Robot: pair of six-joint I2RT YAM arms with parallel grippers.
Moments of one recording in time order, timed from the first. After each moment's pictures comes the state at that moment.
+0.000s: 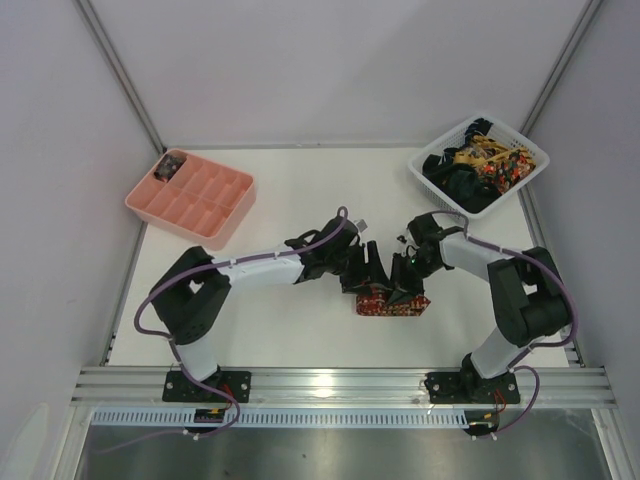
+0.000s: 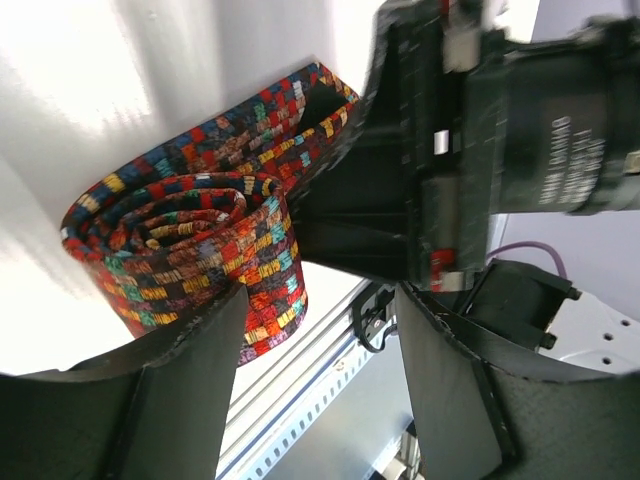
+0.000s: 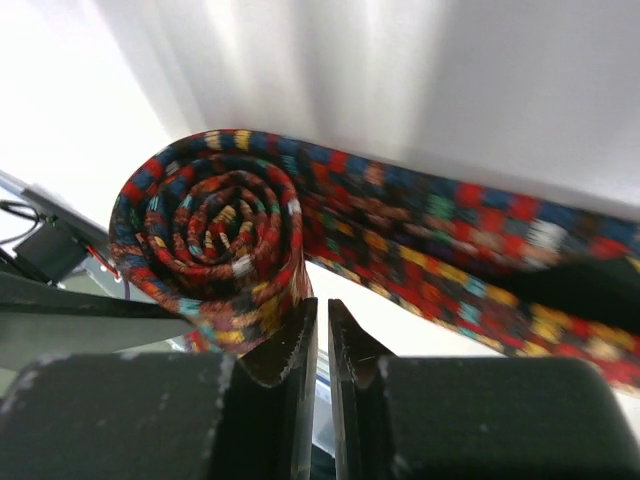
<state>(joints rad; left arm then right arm) -0.88 1.76 1.10 -0.12 0.38 -1.00 0.35 1.64 0.88 -0.63 -0.58 0.49</state>
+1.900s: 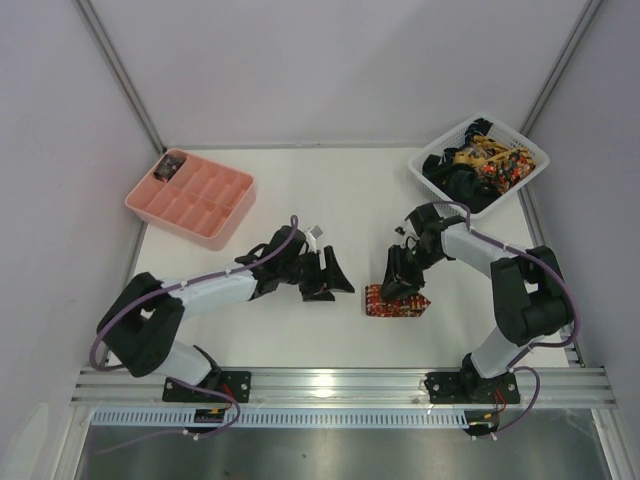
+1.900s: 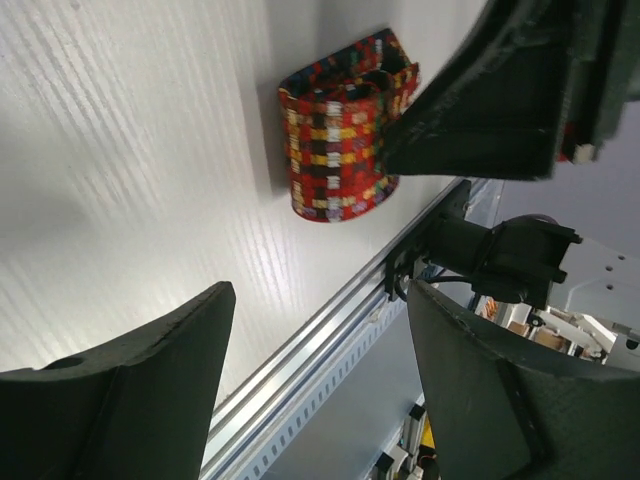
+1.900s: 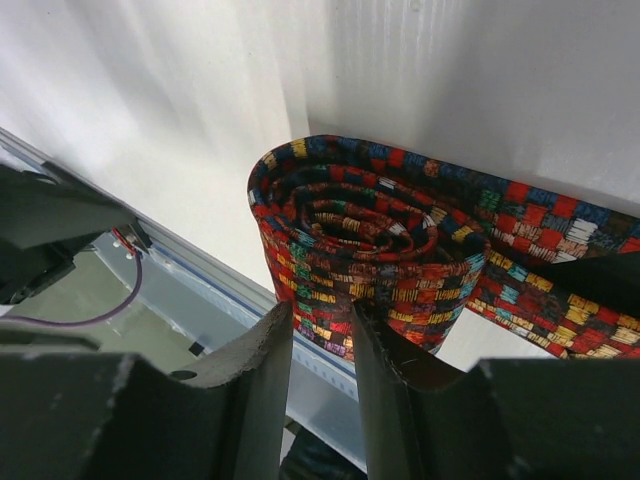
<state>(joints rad) -0.71 1.43 0.74 -0.04 0.47 -0.95 0.34 1.64 0.98 -0.75 -0.61 0.41</state>
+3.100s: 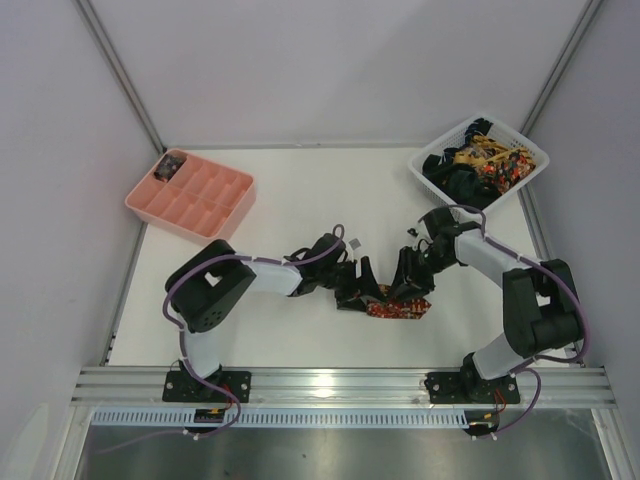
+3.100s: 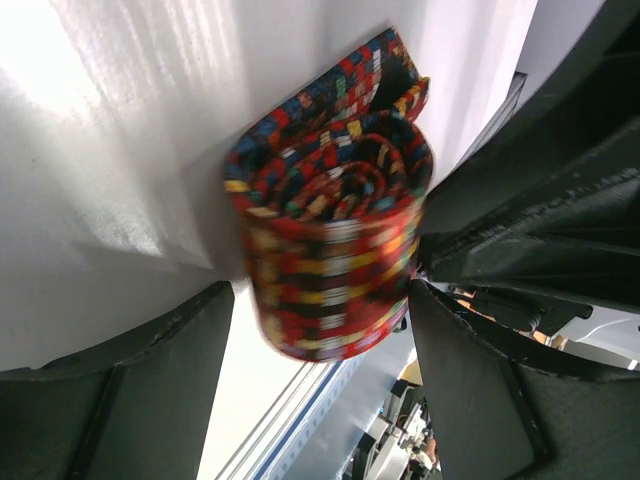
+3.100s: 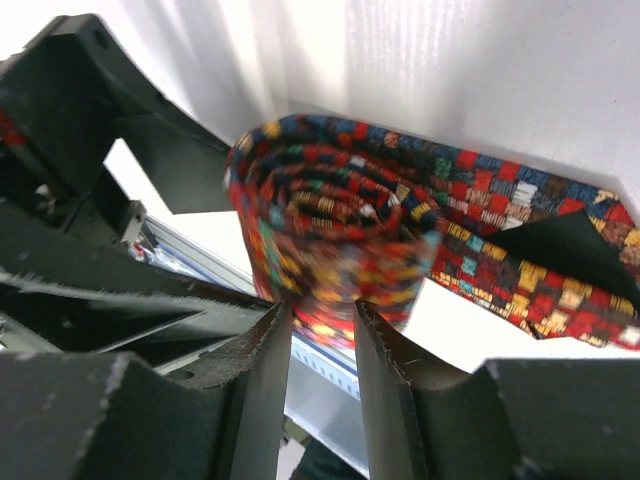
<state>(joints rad) -0.84 1.88 0.90 0.24 0.56 -1.06 0.26 1.56 0.90 -0.75 -0.63 0.39</state>
